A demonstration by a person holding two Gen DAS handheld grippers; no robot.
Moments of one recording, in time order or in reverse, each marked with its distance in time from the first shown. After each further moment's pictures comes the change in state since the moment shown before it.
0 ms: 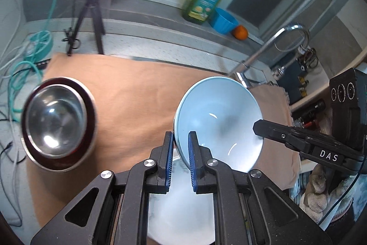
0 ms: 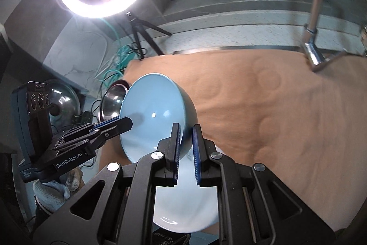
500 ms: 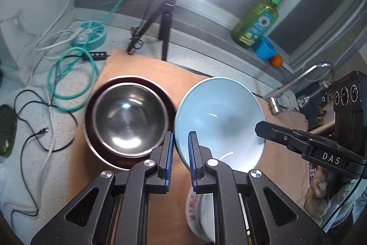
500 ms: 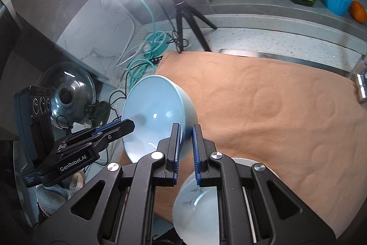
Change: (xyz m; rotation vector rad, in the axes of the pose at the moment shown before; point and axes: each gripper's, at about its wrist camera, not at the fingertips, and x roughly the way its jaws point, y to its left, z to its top) left arm -0.042 0.090 -0.003 -0.161 -0.070 0.114; right arm 0.067 0.090 0.027 -0.123 0.072 0.083
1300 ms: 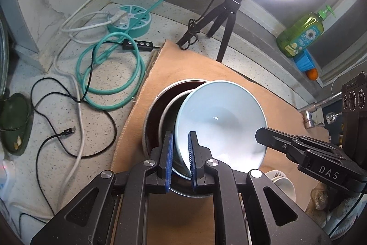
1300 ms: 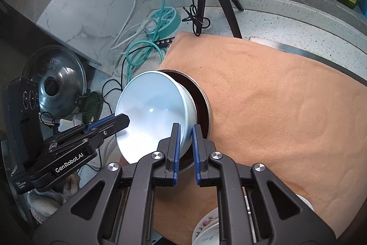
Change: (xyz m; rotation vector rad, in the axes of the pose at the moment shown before) left arm 0.028 0.074 0.016 -0.106 0.042 0.120; right arm 0.103 0.039 0.027 -0.046 0.120 -0.025
